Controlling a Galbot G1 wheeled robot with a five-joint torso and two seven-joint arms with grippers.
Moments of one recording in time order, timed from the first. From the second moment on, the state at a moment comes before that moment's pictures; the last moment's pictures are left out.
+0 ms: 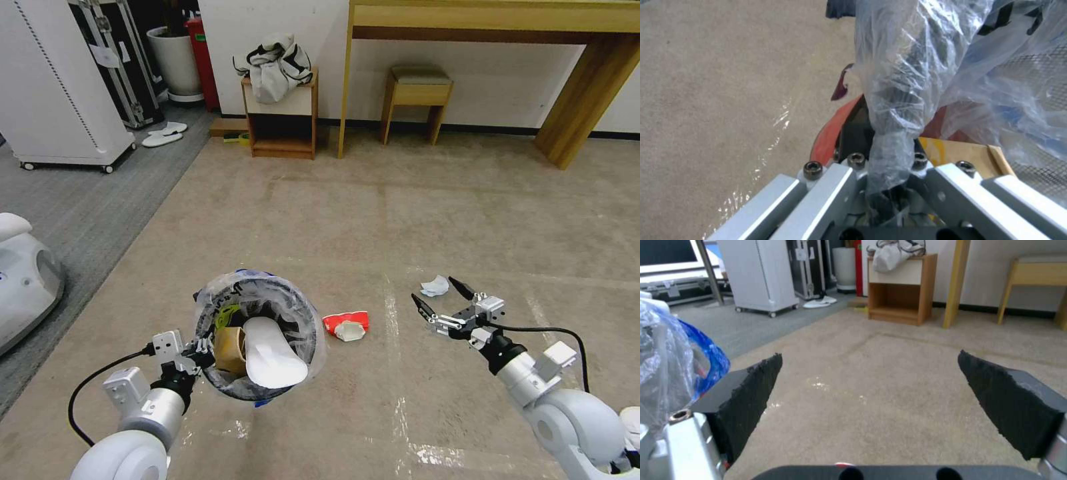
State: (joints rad) left arm 1.63 -1.36 -0.63 -2.31 -0.64 0.49 -0.22; right arm -1.51 1.01 0.65 2.04 0.58 -0.02 -0.33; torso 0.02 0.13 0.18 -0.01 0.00
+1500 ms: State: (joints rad) left arm 1.63 -1.33 -0.63 -2.33 -0.65 0.49 -0.23; right arm -1.51 1.00 0.66 2.03 0.57 0.00 -0.38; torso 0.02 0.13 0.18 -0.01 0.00
